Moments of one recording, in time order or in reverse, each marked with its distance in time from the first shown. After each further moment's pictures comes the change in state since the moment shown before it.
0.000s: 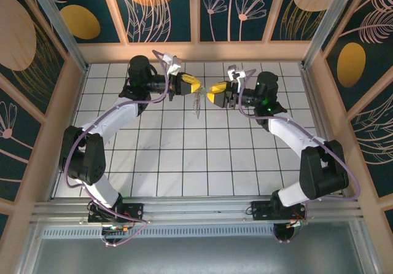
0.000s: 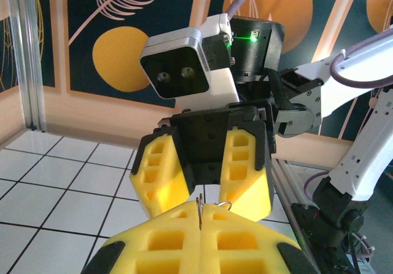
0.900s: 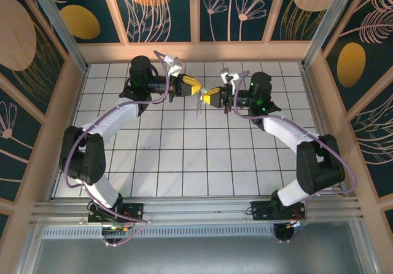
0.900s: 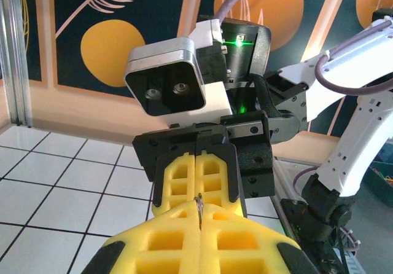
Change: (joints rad) left arm -0.006 0.000 0.000 -0.023 0.024 0.004; right arm 0.037 0.054 0.013 0.038 -0.075 0.003
